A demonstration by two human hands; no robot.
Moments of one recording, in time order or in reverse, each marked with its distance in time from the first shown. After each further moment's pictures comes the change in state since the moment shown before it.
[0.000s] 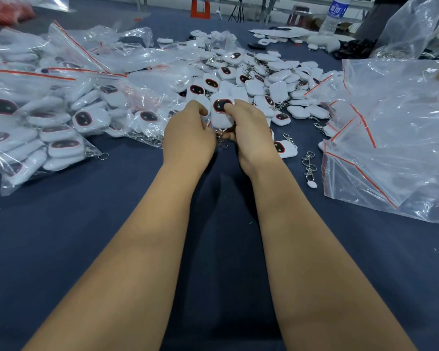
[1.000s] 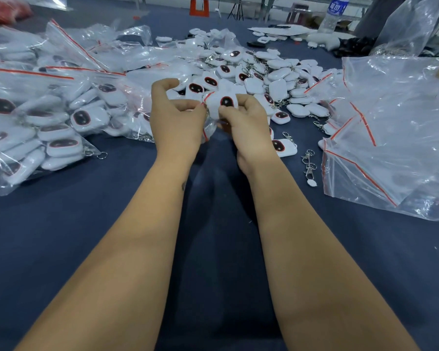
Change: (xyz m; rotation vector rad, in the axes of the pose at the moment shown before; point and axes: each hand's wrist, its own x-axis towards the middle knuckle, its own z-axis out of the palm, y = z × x) left_hand 0.000 0.008 -0.012 -0.640 0.188 -0.202; right_hand 0.001 0.001 0.006 0.136 0.057 -0.011
